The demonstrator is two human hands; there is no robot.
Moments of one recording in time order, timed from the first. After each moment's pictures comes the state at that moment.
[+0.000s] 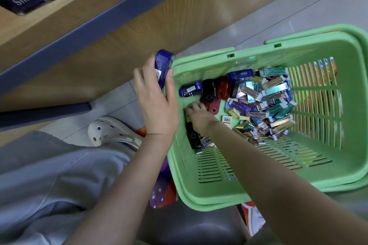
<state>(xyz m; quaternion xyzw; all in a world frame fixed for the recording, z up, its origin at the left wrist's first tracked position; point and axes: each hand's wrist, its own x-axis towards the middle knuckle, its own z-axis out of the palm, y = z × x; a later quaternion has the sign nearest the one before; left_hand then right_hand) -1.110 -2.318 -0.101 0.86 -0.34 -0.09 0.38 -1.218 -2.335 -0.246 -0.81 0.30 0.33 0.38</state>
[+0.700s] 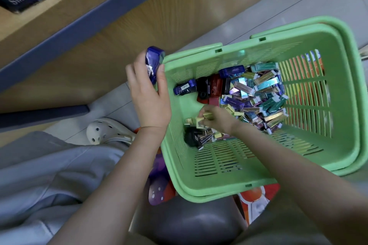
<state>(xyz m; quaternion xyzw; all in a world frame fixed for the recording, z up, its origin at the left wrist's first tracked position) -1.111 -2.317 -0.100 0.85 -0.34 -0.08 0.39 -1.279 -2.356 -0.212 -0.64 0.42 0.18 0.62</state>
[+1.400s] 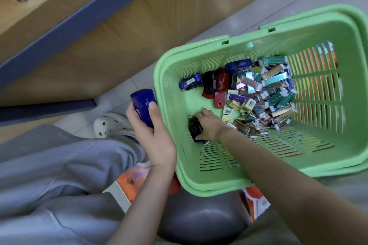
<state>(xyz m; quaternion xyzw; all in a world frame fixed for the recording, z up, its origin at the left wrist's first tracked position) -1.149 -2.257 -0.095 0.82 -0.07 -0.17 0.54 -1.254 -2.315 -0.225 -0.78 0.33 0.32 0.43</state>
